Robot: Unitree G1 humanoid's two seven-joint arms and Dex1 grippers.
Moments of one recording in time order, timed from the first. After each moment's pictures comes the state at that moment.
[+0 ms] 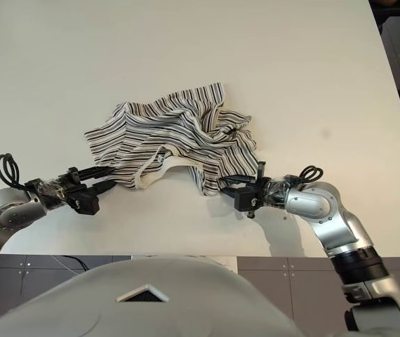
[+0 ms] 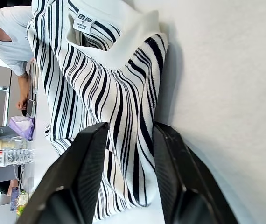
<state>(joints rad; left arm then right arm) 0.22 0.91 -0.23 0.08 0.51 -0.74 -0.42 0.16 -0.79 0.29 -0.06 -0.20 -0.50 0.80</state>
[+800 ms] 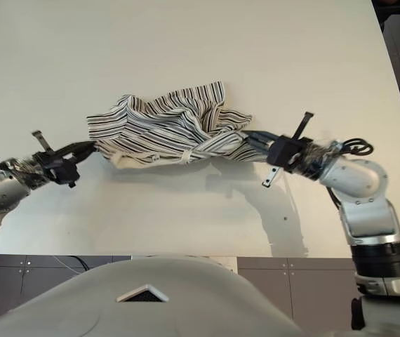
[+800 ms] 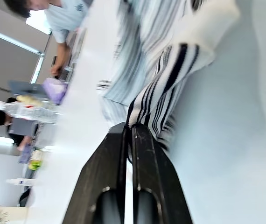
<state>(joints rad) 0.12 0.89 -0.12 0.13 0.12 -0.67 -0.46 0.10 -0.84 0.02 -0.20 0.21 -0.25 0.82</state>
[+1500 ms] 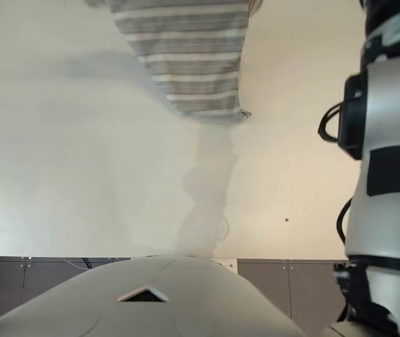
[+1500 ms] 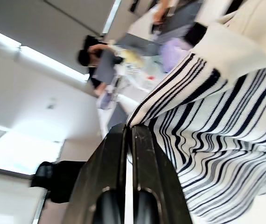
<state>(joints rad) -1.48 0.53 -0.31 1.34 0.39 -0.19 -0.40 -1.48 -0.49 0.33 1.34 -0.30 -0.15 0.53</state>
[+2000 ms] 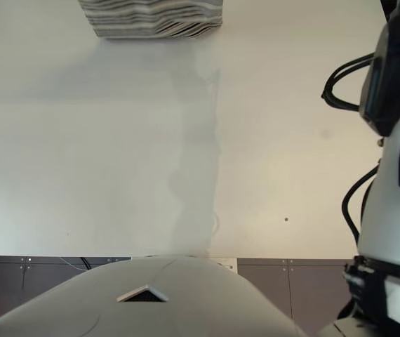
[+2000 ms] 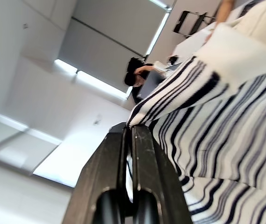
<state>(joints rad) -1.57 0.65 -0.22 1.37 0.42 -0.38 -0.57 -1.56 -0.53 0.21 1.37 -0.34 -0.30 0.70</state>
